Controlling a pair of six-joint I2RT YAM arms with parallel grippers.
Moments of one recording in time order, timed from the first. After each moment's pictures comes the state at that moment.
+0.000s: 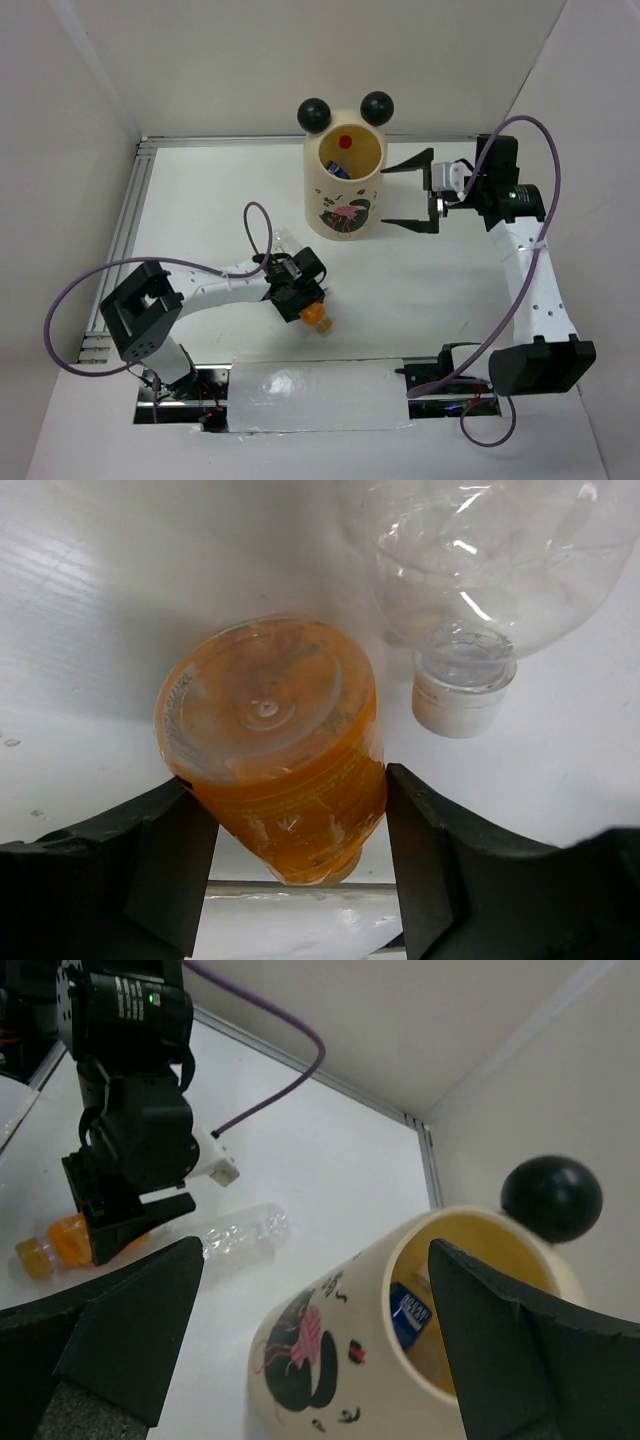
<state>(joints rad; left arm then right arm) -0.93 1.60 0.96 -0.60 -0.14 -1.55 0.04 1.26 1.44 -0.81 -1.48 -1.24</state>
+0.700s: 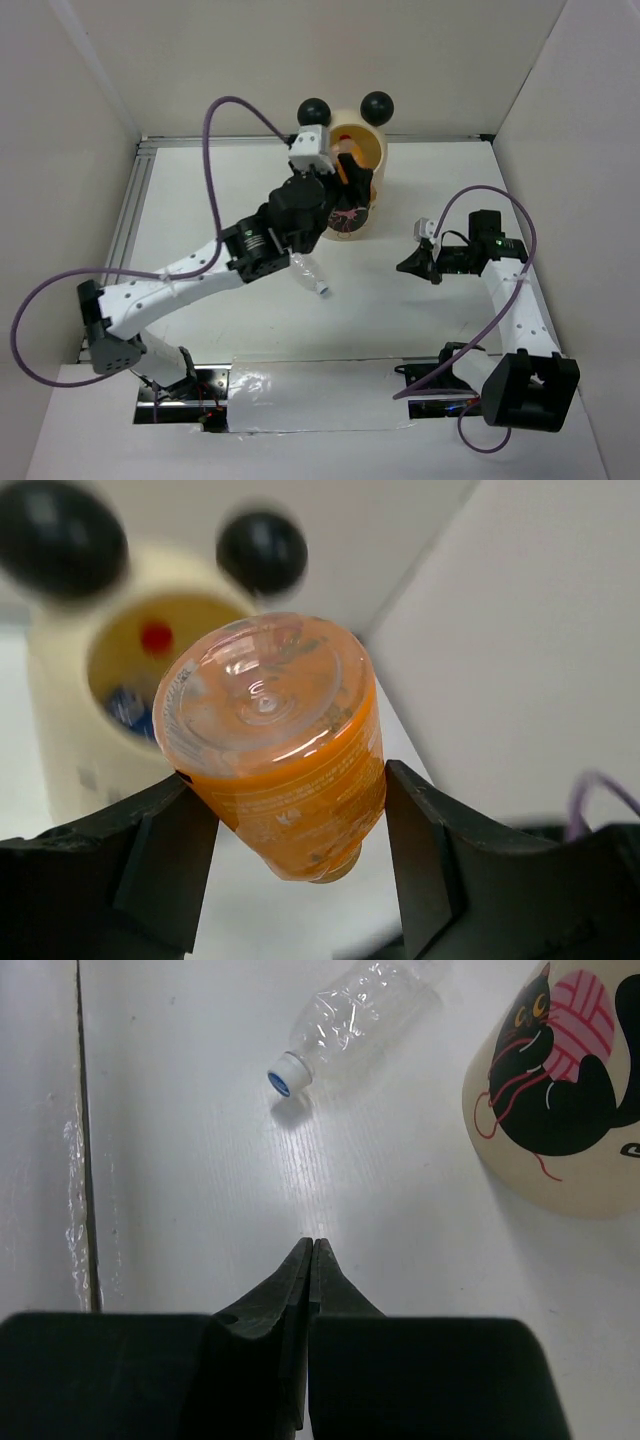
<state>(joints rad) -1.08 1.45 1.57 -0.18 -0.66 -0.57 -0.14 1.07 0.84 -0.99 -1.17 -1.30</state>
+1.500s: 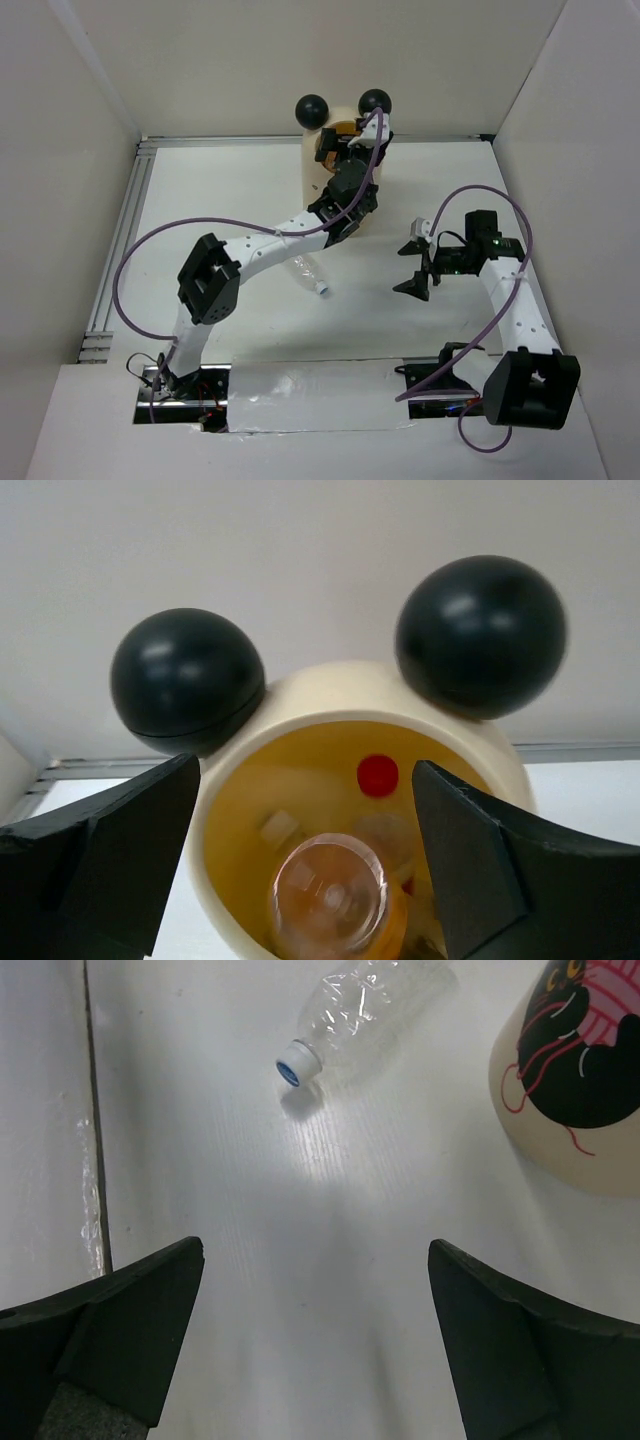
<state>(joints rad) -0.92 2.06 1.83 0.64 -1.04 0.48 -0.11 1.05 0.82 -0.98 -1.13 -1.25</state>
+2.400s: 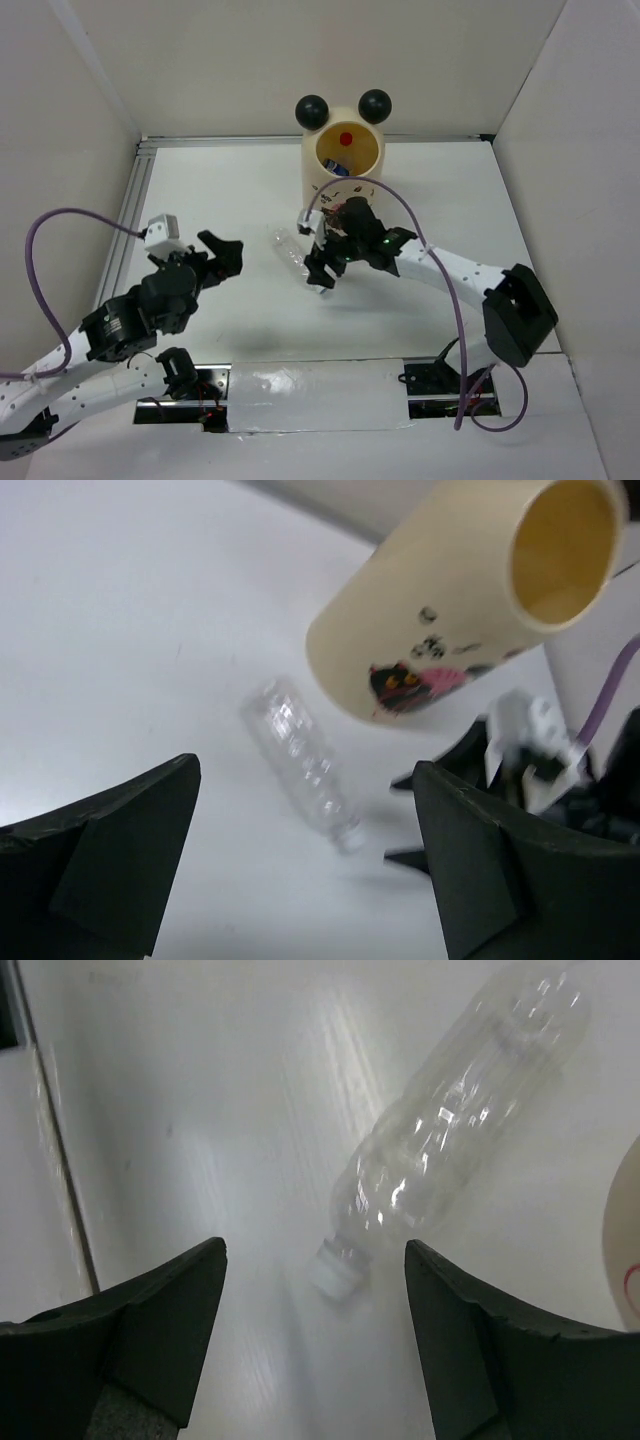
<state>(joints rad) -0.99 0.68 0.96 -0.56 -0.88 -0.75 0.70 1.41 0.93 -0.25 -0.55 -0.34</state>
